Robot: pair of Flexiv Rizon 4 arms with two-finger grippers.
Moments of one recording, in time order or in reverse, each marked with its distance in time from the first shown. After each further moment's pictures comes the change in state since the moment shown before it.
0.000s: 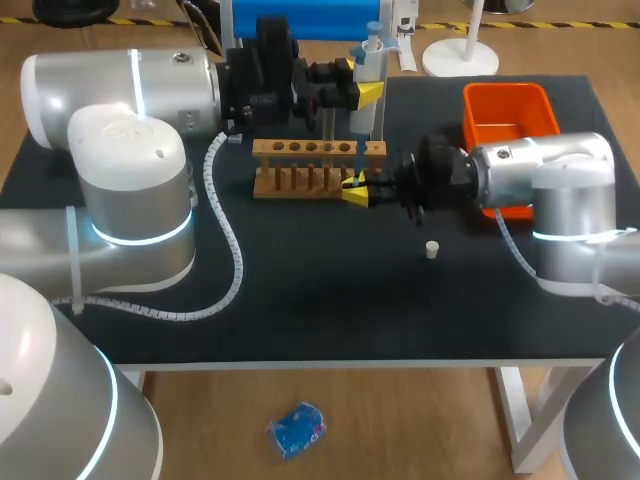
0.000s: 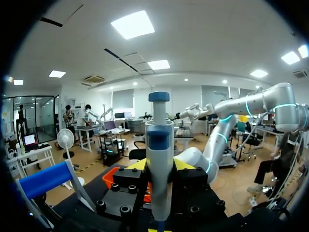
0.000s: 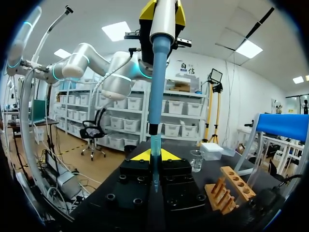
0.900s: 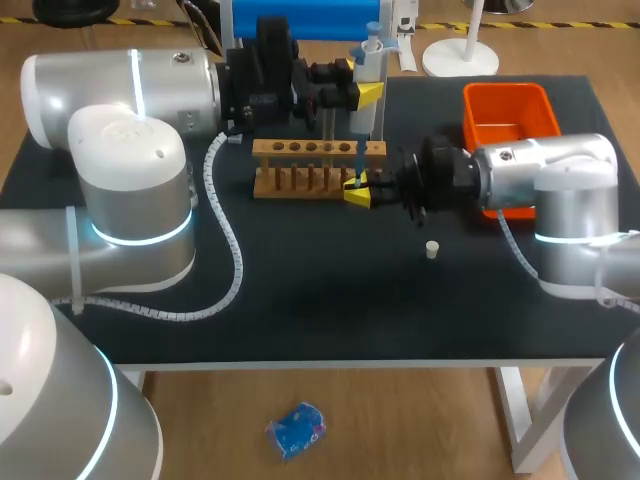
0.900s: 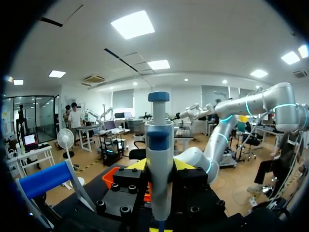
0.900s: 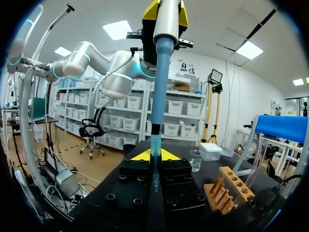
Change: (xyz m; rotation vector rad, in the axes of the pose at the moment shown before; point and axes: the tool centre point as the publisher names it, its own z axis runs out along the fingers) left arm 0.000 0.000 0.000 0.000 0.000 0.000; right arm 0.002 0.000 -0.003 -0.001 -0.009 -0.018
